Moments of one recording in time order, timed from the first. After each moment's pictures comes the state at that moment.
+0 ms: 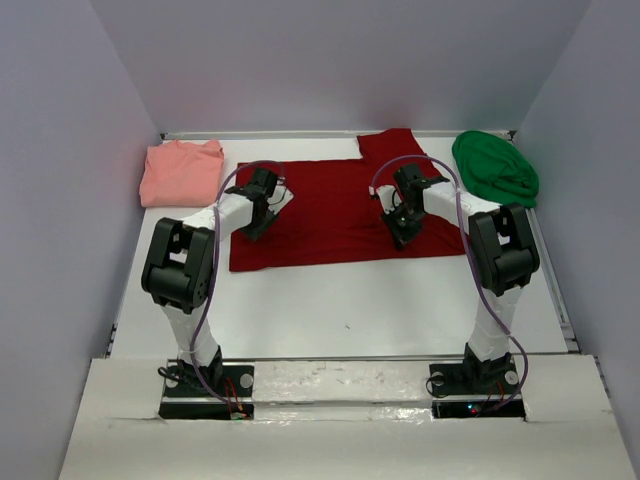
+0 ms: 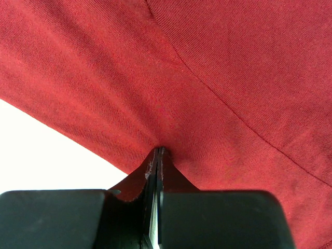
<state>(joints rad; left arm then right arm) -0.34 1.83 1.20 -0.53 -0.34 0.50 0.31 1.98 1.38 -0.74 -0.18 -0.34</state>
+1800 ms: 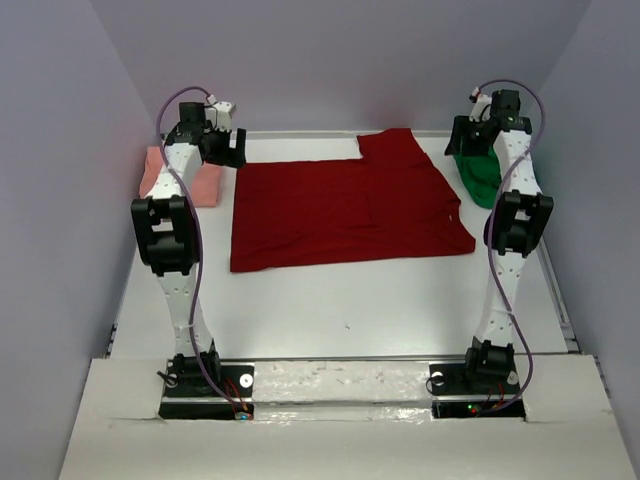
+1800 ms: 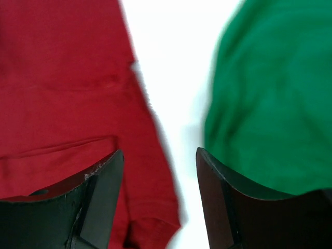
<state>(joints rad) 0.03 2.14 1.92 -0.53 0.30 0.20 -0.16 2.50 2.50 -0.85 -0.33 -0.08</state>
